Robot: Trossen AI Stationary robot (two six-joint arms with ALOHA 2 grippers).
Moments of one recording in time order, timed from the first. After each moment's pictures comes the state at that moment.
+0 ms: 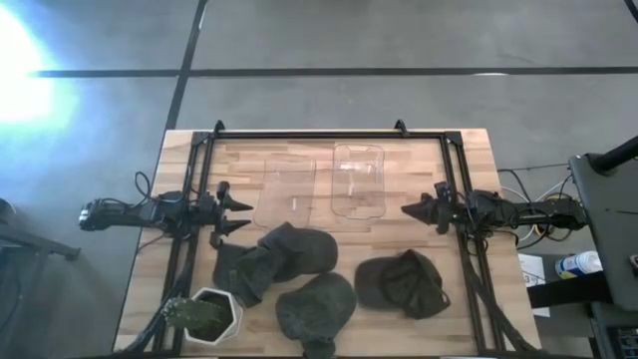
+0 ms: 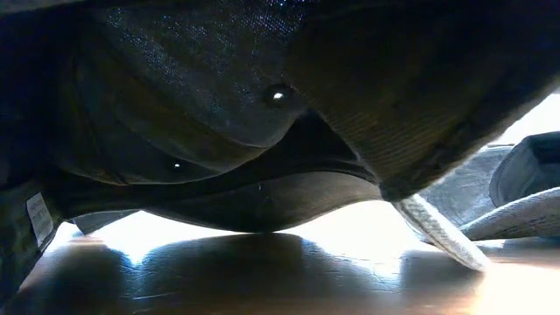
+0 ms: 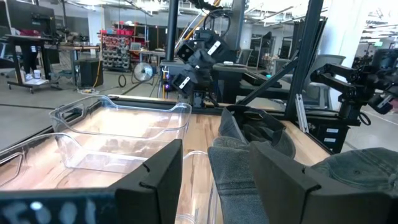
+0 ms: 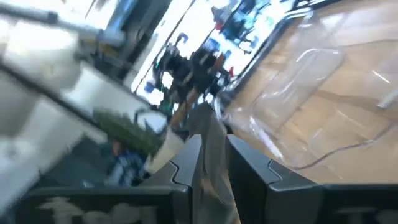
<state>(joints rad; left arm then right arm) -0.06 0.03 0.01 0.03 -0.05 -0.09 0.04 0.10 0.01 0.11 0.13 1.00</state>
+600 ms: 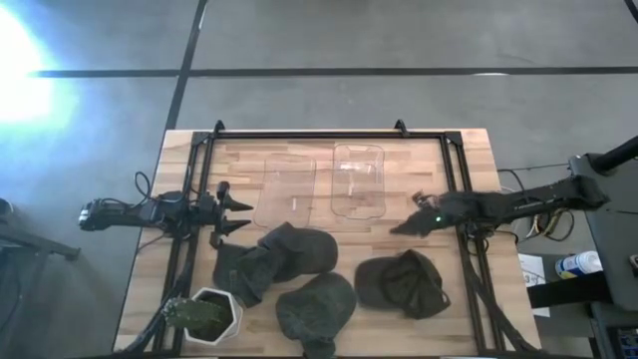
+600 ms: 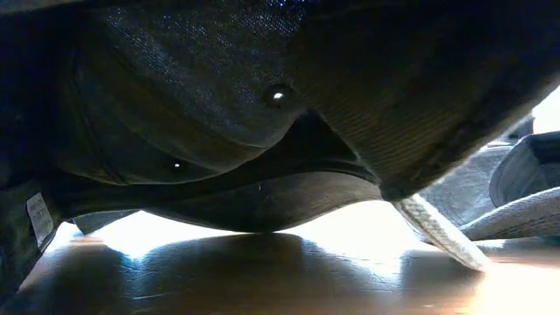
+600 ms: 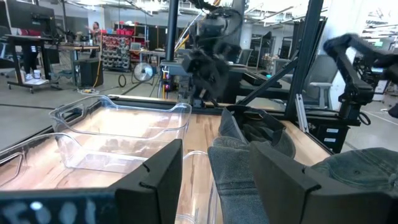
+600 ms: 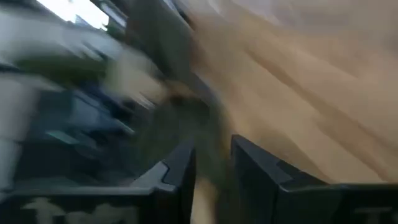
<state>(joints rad) -0.06 0.03 0.01 0.03 -0.05 -0.09 0.12 0.70 0.30 -0.07 -0.12 1.29</state>
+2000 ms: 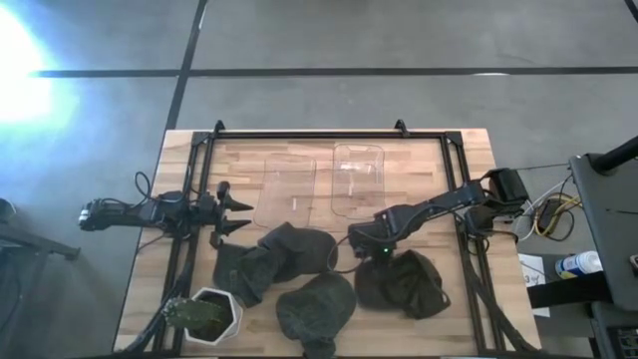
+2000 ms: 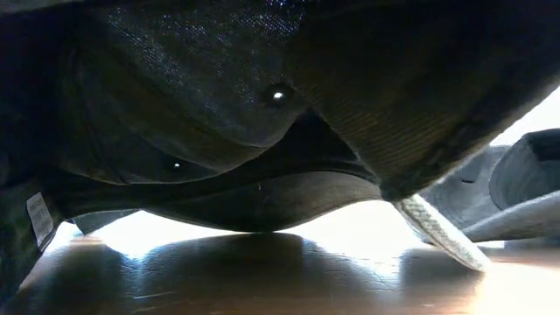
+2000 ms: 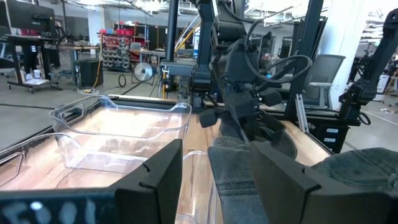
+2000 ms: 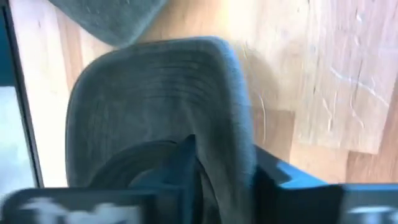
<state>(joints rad) -0.06 0.03 0.01 0.03 -0.05 -0.09 0.18 1.74 1.05 -0.65 -0.40 0.26</state>
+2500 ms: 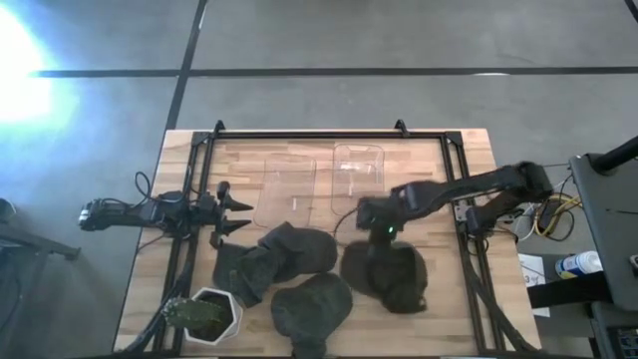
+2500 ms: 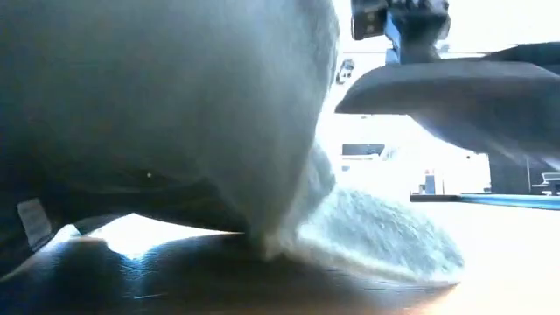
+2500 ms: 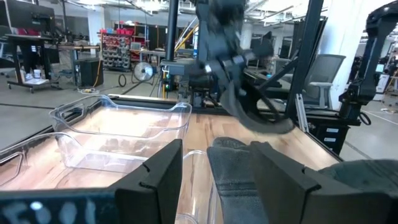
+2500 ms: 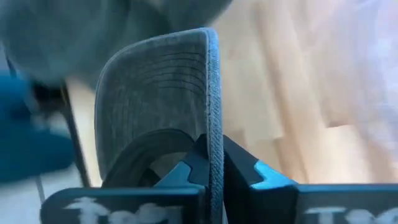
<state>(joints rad) -0.06 0.04 0.01 0.03 -0.05 -0.09 0.09 1.48 1.20 -0.83 -0.25 0.52</state>
